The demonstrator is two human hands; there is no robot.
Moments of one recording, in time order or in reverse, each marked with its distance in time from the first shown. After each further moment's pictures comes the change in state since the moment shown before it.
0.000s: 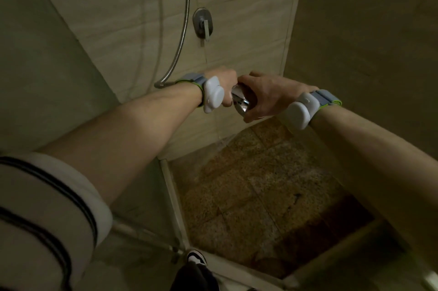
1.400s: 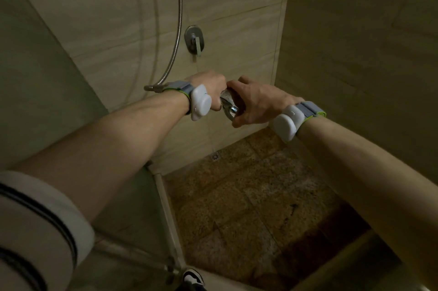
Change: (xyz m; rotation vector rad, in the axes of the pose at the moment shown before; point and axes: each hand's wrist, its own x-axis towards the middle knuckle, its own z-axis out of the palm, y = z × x) left_hand -0.005 -0.003 -0.024 0.053 0.080 -0.016; right_hand 0.000 -0.003 -0.009 0.002 0.124 0.004
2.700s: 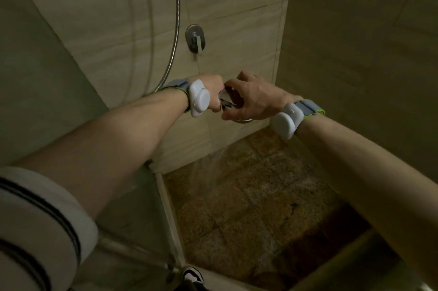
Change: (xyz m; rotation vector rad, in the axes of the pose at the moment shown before) left_hand -0.004 -0.004 0.004 -0.141 -0.063 -0.034; right_hand 0.005 -0.006 -0.003 -0.003 -0.005 0.030
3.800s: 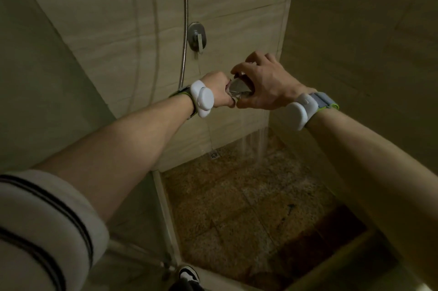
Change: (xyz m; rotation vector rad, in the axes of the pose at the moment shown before) left_hand 0.000 0.013 0.008 -0.336 0.171 -0.052; right_hand -0.003 0.013 -0.024 -0.099 0.157 -0.013
